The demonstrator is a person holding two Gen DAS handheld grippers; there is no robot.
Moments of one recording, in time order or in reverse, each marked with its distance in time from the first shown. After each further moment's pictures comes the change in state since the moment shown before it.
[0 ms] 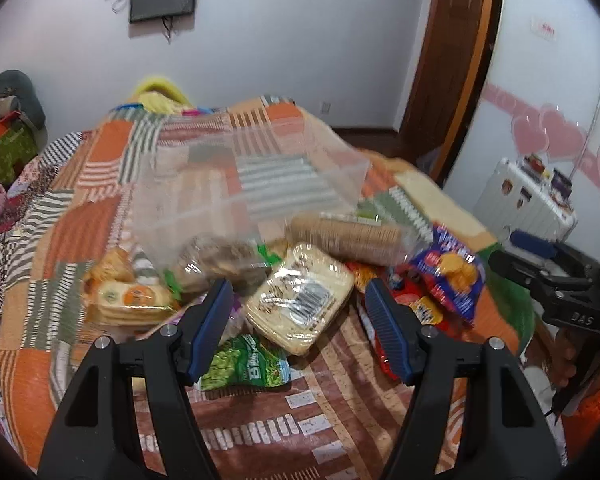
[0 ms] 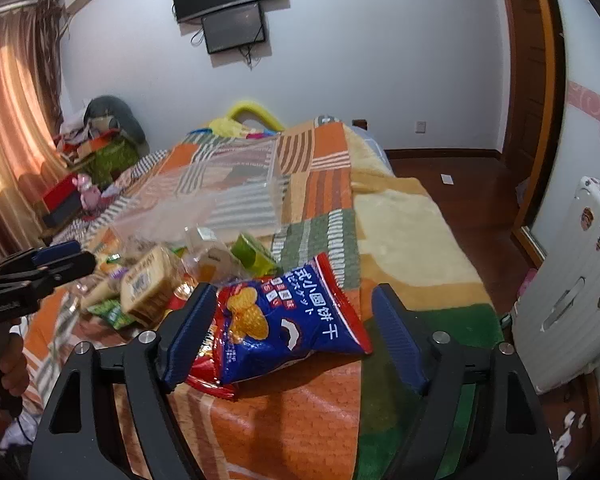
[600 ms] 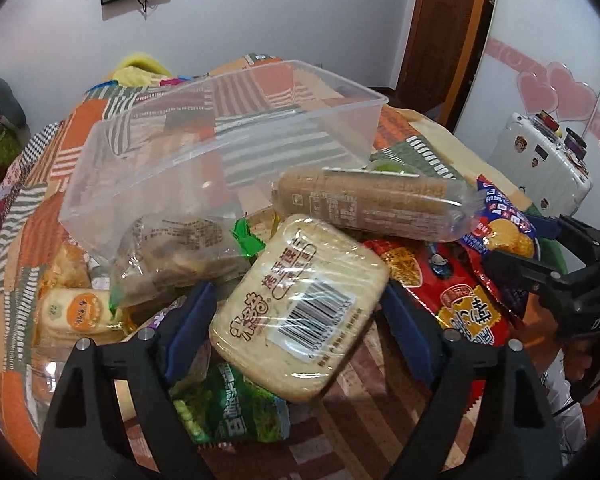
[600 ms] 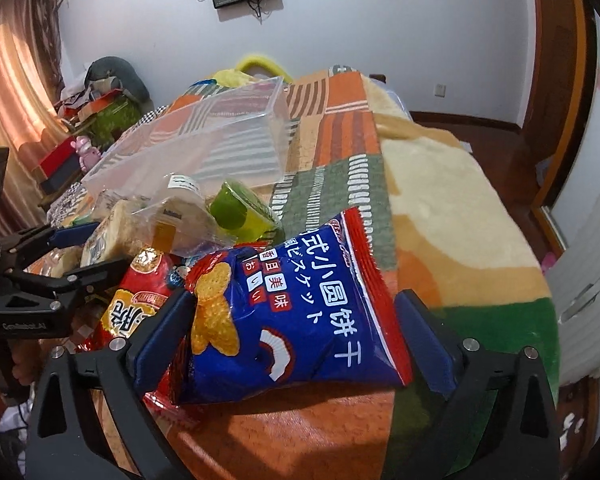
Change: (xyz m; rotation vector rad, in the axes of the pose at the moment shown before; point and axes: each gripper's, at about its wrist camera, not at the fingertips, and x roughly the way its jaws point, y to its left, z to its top) left arm 0.079 0.001 -0.001 0.053 0.120 0.004; right arm 0.047 -0.007 -0.006 -0.007 0.154 0.053
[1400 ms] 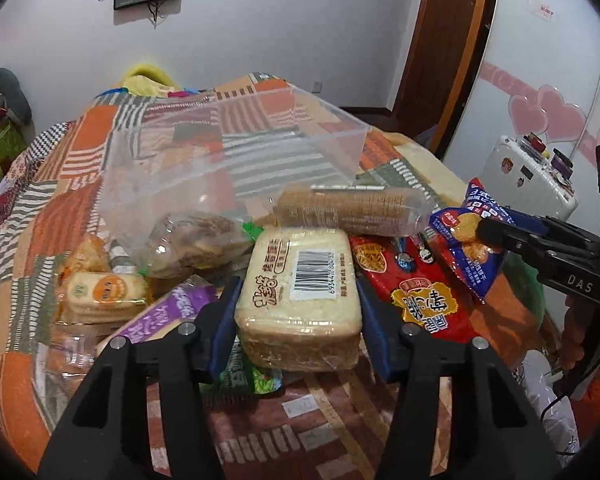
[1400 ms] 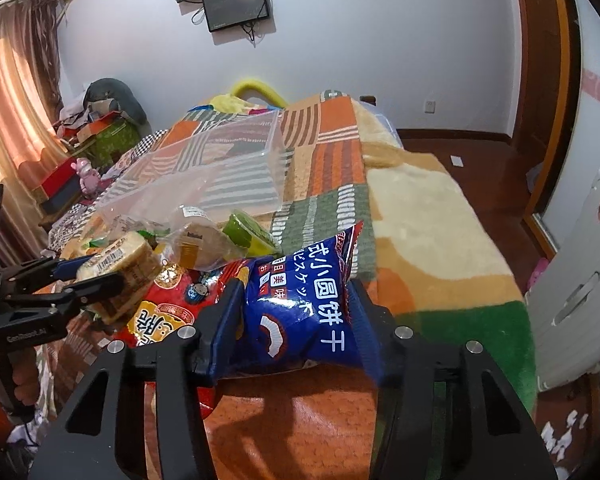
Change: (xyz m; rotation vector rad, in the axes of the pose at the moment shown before) left arm -0.052 -0.002 -0.010 -0.037 -0.079 -0.017; right arm -0.023 0.005 0.014 0.001 -0.080 -0.031
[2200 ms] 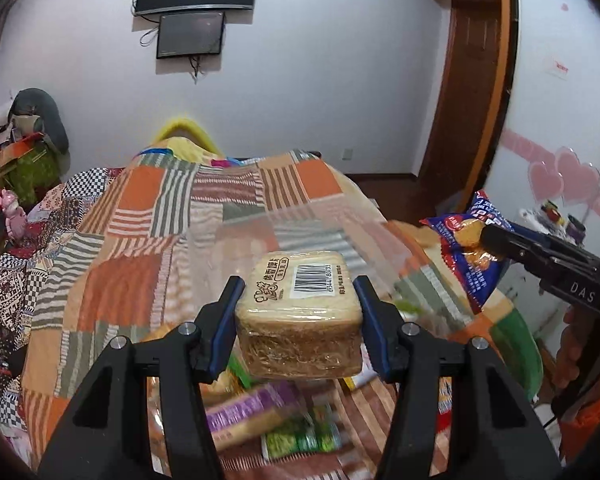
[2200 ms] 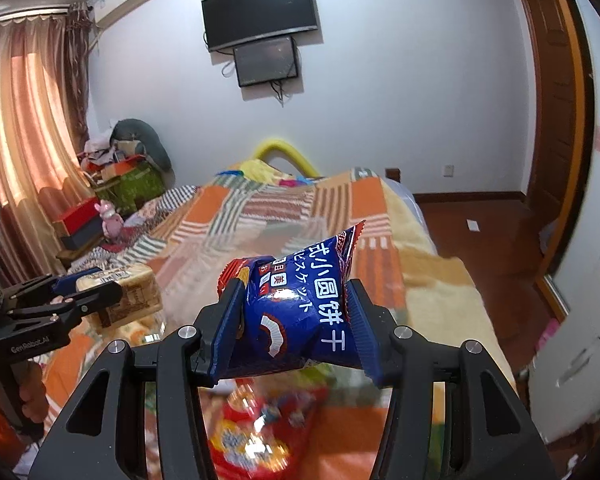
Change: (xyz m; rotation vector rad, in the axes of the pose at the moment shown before) left arm -0.066 0.042 0.064 -0.064 -0.223 0.088; right arm -0.003 0.050 0.064 -0.054 -0.210 0.060
